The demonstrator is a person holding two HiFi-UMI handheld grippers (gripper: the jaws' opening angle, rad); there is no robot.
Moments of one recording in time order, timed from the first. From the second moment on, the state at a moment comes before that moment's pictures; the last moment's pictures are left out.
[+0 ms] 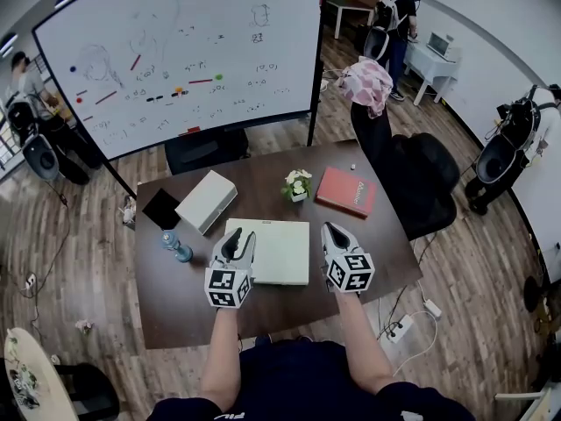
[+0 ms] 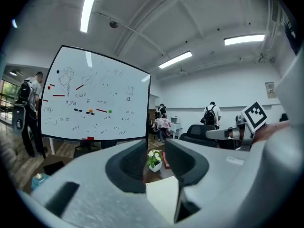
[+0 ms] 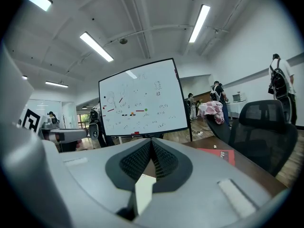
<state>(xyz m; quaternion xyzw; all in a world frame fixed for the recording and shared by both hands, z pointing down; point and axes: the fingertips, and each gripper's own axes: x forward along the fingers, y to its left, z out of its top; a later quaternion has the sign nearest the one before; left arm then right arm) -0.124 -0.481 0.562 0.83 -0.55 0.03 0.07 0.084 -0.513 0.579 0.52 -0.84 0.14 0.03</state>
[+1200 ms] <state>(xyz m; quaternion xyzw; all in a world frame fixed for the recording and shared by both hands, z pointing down) -0.115 -0.467 0.552 0.85 -0.53 0.04 0.05 0.067 -0.498 0.568 0.49 -0.86 0.09 0.06</state>
